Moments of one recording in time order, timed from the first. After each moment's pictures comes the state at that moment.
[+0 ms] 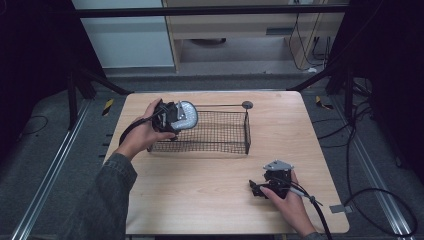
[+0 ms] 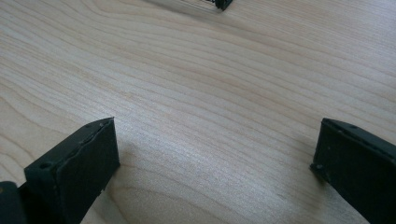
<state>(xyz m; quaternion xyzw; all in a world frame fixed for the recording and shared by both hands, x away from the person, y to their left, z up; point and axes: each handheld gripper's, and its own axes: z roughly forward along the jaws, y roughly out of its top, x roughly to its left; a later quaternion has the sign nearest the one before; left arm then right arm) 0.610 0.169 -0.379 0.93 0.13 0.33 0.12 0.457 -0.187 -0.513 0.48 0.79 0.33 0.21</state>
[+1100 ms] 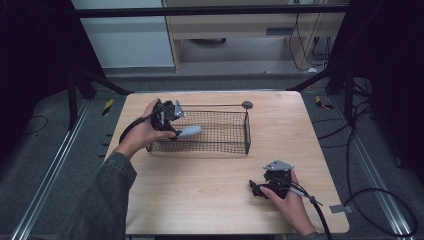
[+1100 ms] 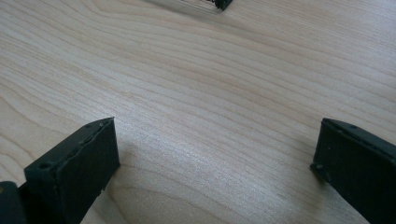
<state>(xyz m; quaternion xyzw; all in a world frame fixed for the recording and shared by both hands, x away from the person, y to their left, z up) 0.618 0.175 -0.383 0.93 0.16 0.29 0.15 0.457 -0.187 -0.513 0.48 0.78 0.33 0.21</state>
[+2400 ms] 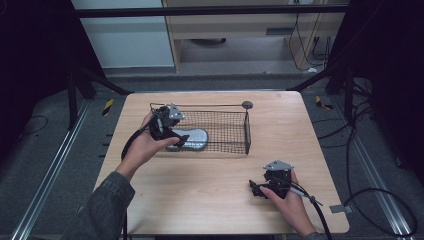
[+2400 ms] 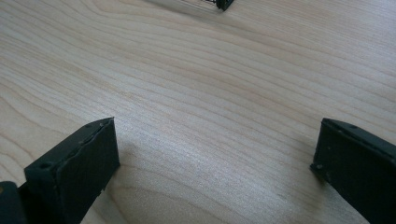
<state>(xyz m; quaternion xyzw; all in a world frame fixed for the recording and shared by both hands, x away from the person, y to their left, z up) 0.565 0.167 -0.367 0.89 0.27 0.25 0.27 0.457 -0.187 -0.513 0.48 0.78 0.33 0.21</state>
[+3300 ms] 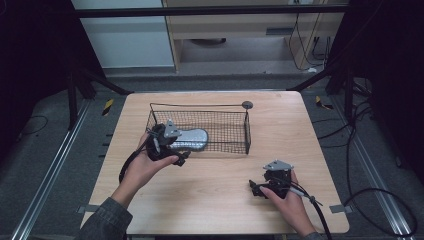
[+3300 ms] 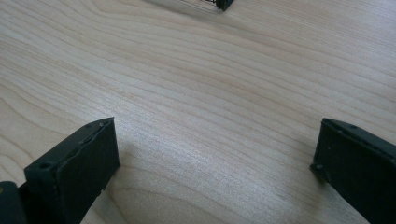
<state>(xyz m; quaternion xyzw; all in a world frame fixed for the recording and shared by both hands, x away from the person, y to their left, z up) 0.514 0.174 -0.382 0.88 0.30 0.23 0.31 0.457 -0.187 -0.513 0.48 0.78 0.33 0.21</state>
